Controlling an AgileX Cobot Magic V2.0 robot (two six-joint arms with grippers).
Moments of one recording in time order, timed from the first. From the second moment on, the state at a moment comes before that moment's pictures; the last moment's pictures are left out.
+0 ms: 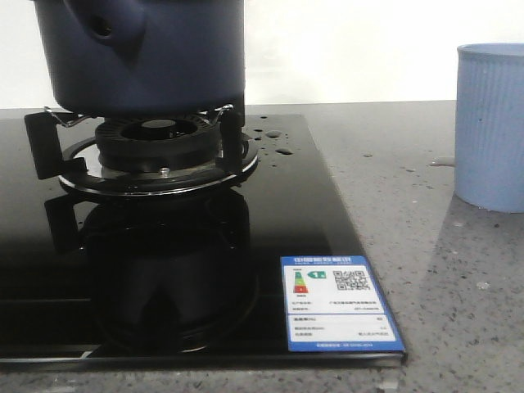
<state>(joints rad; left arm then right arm) -0.25 1.46 -1.15 -1.44 0.63 1.53 0.19 0.58 -0.60 -0.73 -0.17 0.60</state>
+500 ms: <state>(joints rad) -0.25 1.40 -1.16 -1.41 0.59 1.47 0.19 0.58 -0.60 -0.73 -0.16 0.60</state>
